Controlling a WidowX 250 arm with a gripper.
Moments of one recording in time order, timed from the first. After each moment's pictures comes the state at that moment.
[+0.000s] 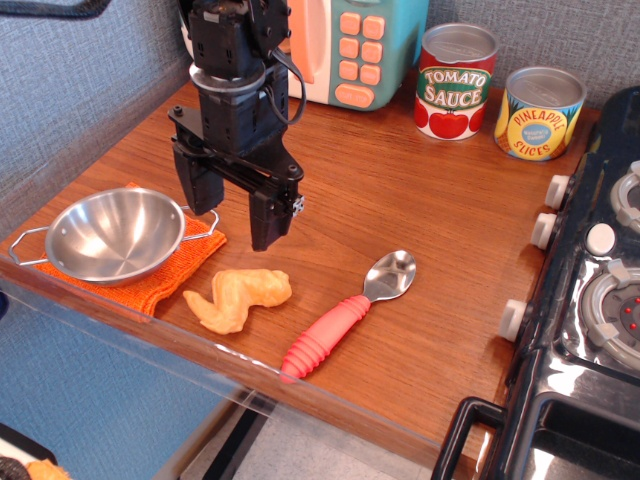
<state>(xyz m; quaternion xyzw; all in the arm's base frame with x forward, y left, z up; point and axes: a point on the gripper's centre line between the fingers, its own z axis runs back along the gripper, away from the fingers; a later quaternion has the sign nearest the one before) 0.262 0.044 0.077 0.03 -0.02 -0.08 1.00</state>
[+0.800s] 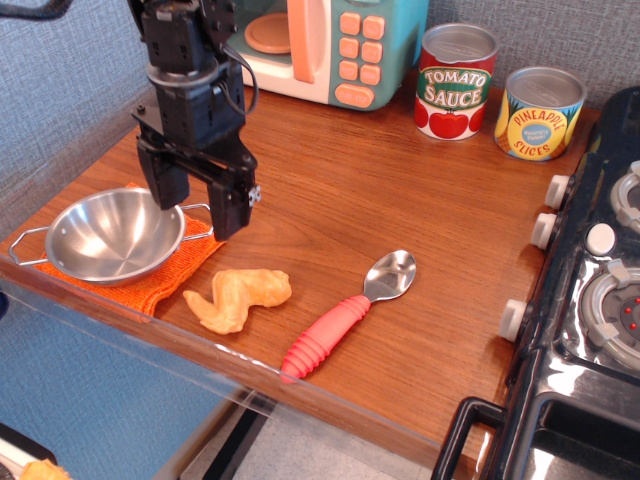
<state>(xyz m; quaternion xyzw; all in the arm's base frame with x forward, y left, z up) 0.262 0.085 0.070 0.02 0.00 -0.08 1.00</state>
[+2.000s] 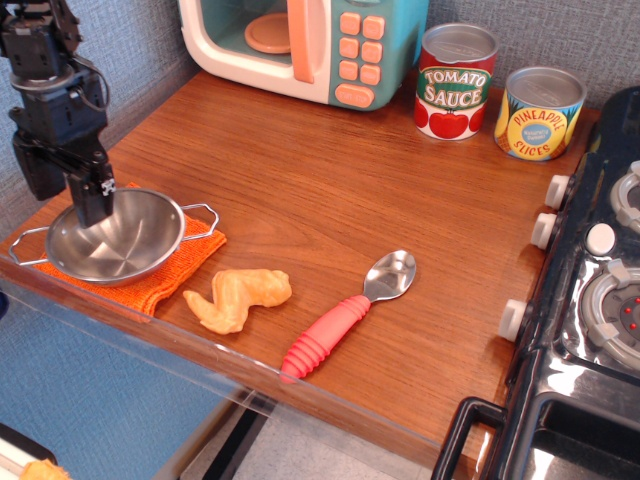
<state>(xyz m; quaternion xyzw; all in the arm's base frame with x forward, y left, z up) 0.251 0.197 0.035 0.04 0.03 -0.07 1.00</state>
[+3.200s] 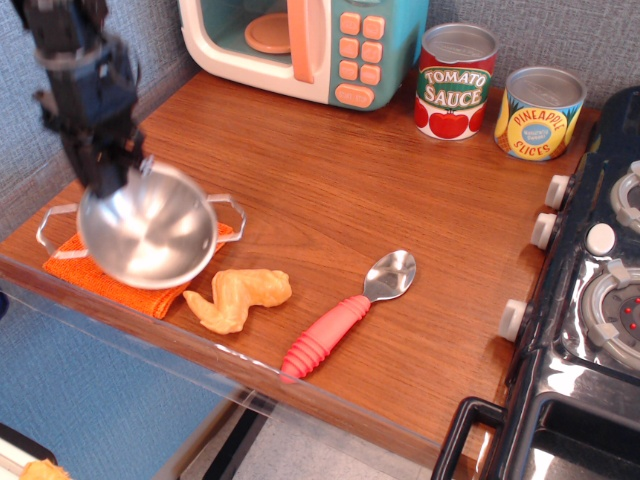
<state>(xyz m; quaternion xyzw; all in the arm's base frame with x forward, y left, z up) 0.263 0.149 0.085 0.02 -0.04 -0.04 1.00</state>
